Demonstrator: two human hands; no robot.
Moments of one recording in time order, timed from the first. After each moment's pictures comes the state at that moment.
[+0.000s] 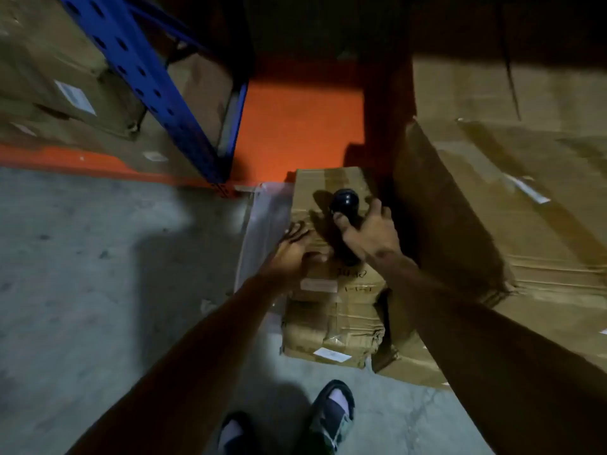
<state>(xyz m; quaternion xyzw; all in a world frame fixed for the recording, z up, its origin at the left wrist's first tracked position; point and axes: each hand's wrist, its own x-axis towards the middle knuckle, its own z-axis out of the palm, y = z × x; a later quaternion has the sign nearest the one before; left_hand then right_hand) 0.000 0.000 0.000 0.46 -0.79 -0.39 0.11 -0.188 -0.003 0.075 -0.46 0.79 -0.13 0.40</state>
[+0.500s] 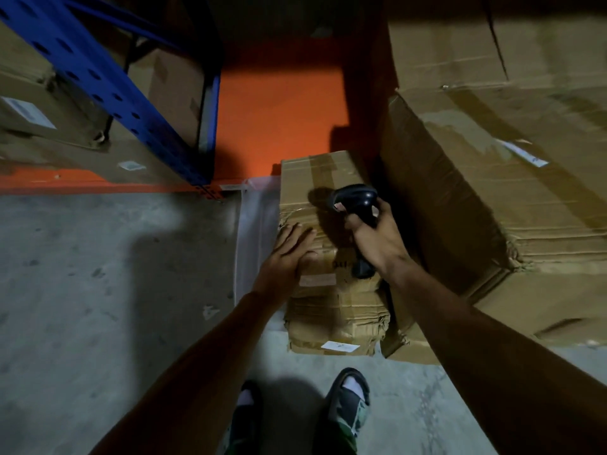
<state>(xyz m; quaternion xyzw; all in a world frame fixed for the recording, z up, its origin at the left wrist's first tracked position) 0.004 0.022 -0.021 0.47 -0.83 -0.29 0.10 -0.201 0.026 0.057 -0.26 0.75 -0.31 0.52</state>
